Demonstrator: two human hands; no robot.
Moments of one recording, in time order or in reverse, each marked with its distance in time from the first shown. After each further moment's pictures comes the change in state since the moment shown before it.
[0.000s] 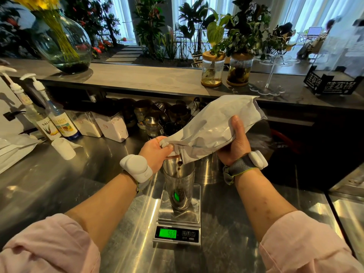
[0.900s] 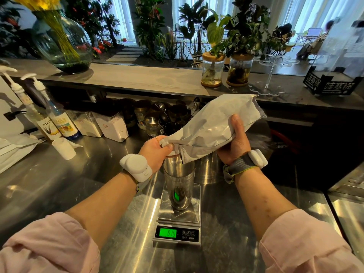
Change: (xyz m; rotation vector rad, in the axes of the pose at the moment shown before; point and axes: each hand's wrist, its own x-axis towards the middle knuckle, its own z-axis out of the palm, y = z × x) left_hand -0.001 -0.002 -0.005 0.033 -0.001 0.001; right_hand -0.001 -0.001 0.004 -0.029 0.021 0.005
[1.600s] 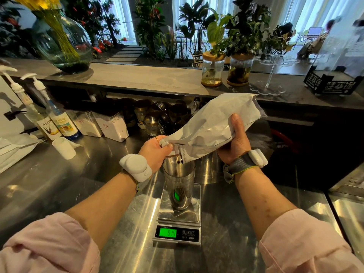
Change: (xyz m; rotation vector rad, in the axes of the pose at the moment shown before) left_hand 0.001 0.001 0.002 -0.015 -0.014 0.025; right_hand 0.001 -0.001 -0.001 0.010 -0.015 -0.007
